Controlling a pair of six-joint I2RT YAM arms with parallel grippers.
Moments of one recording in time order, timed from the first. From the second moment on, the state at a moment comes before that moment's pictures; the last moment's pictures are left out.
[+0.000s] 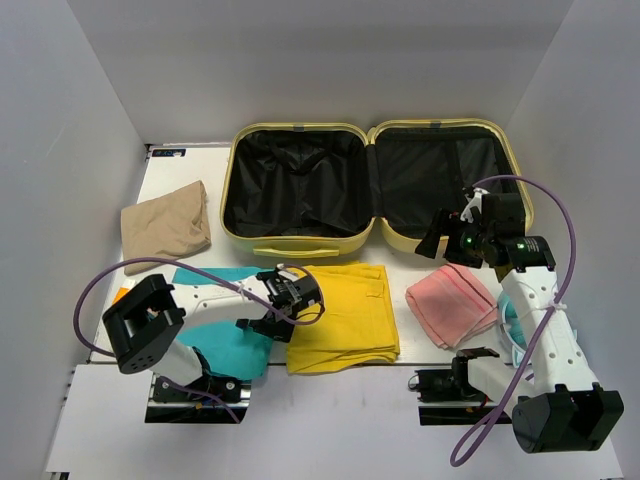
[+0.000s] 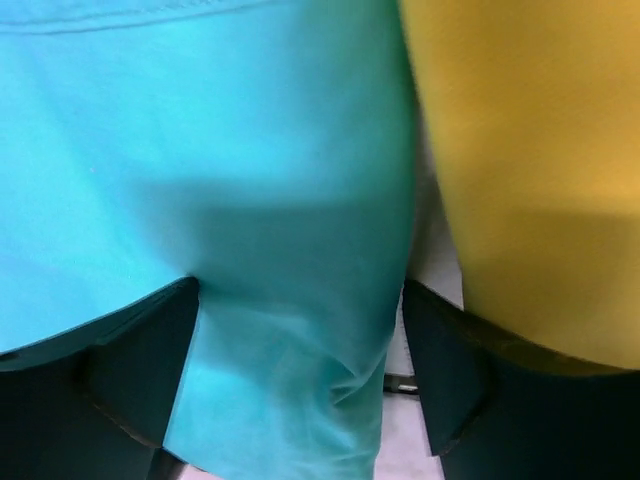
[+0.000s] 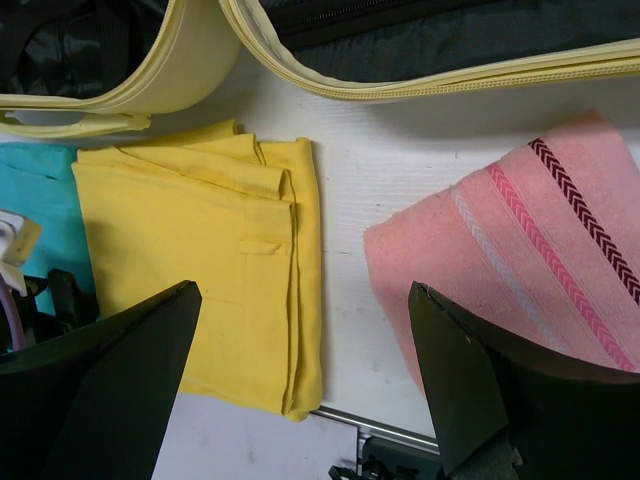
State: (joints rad) left arm -1.05 1.50 0.82 -0.93 -0.38 -0.75; right arm 0.09 1.00 1.01 -0.87 -0.31 0.28
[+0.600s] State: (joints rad) left arm -1.02 1.28 0.90 -1.01 -0.48 -0.79; right arm 0.09 0.99 0.98 -0.85 -0.33 0.28
